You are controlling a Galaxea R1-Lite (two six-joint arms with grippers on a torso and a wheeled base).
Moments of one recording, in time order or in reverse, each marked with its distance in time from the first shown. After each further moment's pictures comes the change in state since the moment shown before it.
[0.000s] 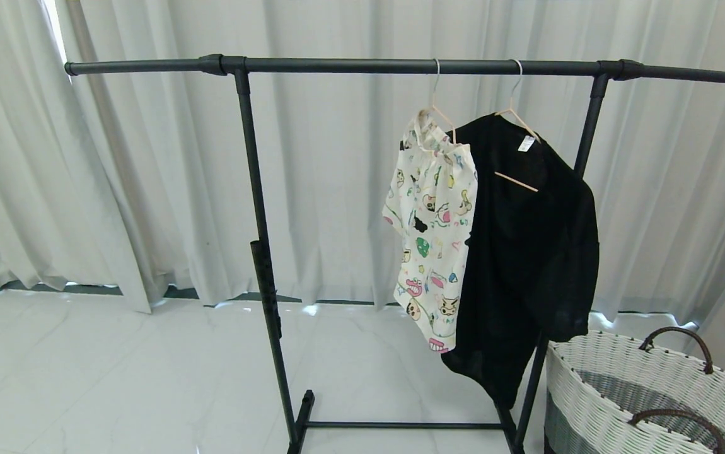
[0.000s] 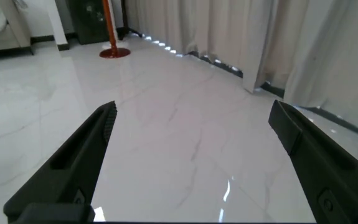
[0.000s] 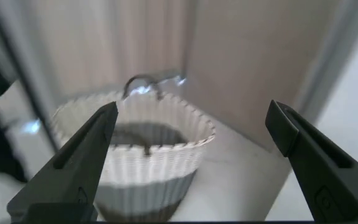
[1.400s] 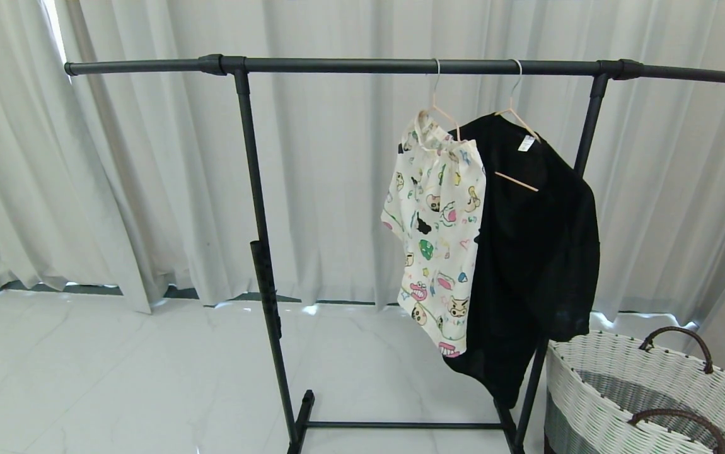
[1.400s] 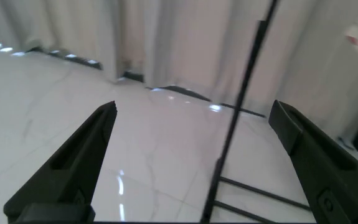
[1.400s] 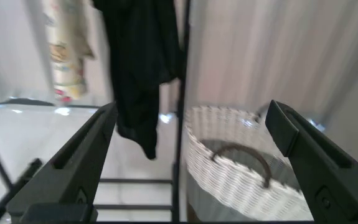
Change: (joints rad) left arm 0.003 -0.001 0.005 0.056 -0.606 -0.200; right arm -0.007 -0.044 0.163 -0.128 0.699 0.044
